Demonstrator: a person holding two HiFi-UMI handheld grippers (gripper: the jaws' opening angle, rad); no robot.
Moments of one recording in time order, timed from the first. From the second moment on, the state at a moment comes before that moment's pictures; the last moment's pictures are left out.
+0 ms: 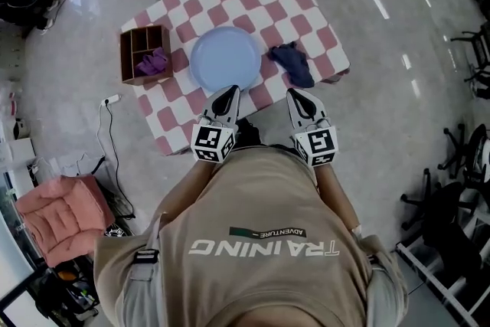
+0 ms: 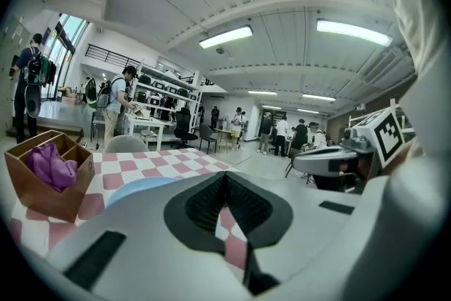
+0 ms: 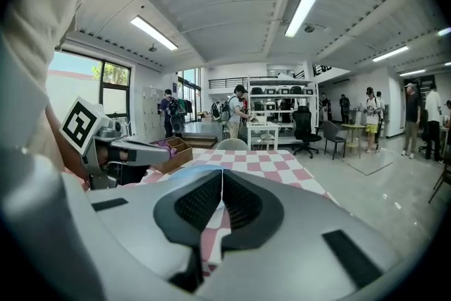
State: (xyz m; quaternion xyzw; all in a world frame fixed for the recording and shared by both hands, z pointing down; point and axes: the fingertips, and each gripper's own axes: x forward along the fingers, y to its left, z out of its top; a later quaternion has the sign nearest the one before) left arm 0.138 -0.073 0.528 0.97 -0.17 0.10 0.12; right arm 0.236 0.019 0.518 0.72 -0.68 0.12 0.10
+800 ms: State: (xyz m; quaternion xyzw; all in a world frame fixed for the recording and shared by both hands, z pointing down) left arm 0.091 -0.168 0.528 0.93 -0.31 0.07 0.16; right arm 0.241 -0.103 0.521 0.62 -0.76 0.11 0.15
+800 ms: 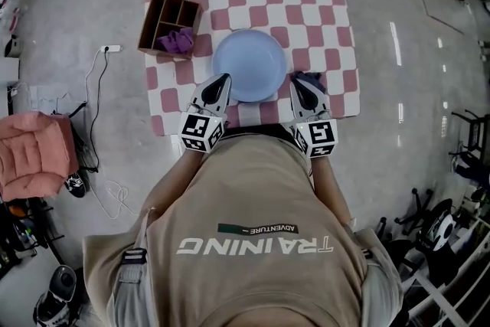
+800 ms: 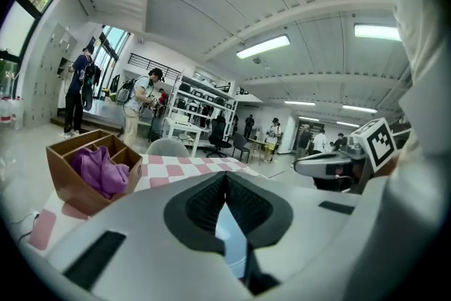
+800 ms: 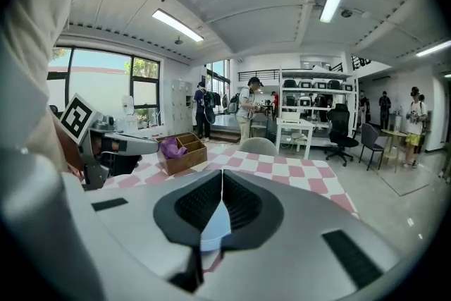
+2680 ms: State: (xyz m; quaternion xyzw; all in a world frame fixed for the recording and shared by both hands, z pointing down) left arm 0.105 -0.160 0.523 0.90 -0.40 0.10 0.10; right arm 0.348 -0.062 0.672 0.58 -0.73 0.23 0.28
